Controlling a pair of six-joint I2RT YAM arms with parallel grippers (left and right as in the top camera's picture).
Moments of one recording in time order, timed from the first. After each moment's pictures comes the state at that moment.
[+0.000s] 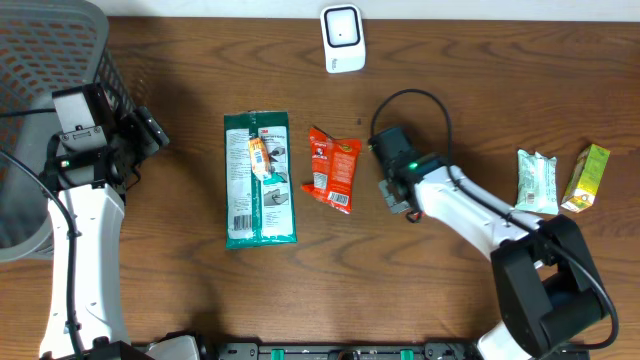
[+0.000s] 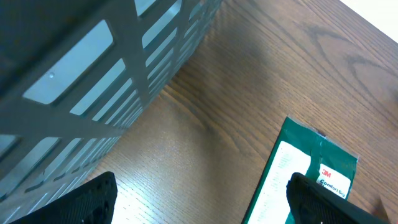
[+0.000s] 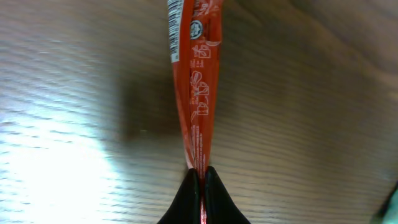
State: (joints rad) left arm 0.25 1.38 1.16 -0.69 -0.03 -0.36; right arm 0.52 1.76 1.04 -0.62 0.36 0.07
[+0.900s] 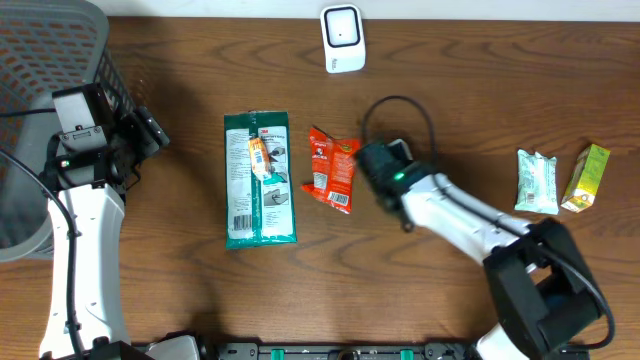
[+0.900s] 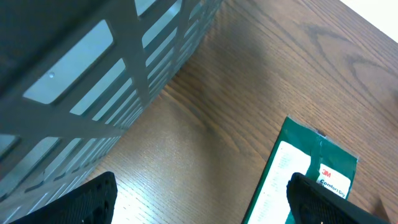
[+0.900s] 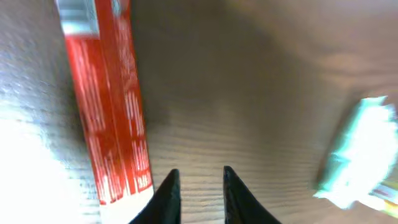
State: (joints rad) left arm 0.25 1.38 1.16 -0.69 -0.03 -0.36; right arm 0.53 1.76 1.02 -0.68 0.49 0.11
